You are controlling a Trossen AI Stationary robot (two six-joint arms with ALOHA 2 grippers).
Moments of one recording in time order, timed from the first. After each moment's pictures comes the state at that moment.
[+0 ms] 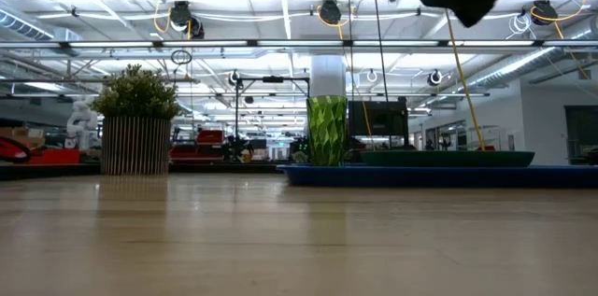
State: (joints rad) left arm -0.23 1.65 1.20 0.26 0.24 0.14; right arm 0.49 1.16 0.68 -0.03 0.26 0.41
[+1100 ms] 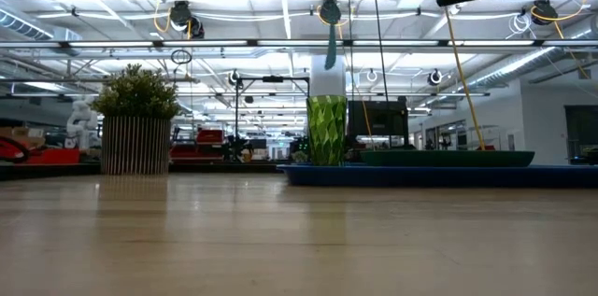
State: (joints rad) left arm -0.11 1.72 1.55 -0.36 -0.58 -0.38; right arm 0.50 0.87 0.68 -0.43 0.69 0.02
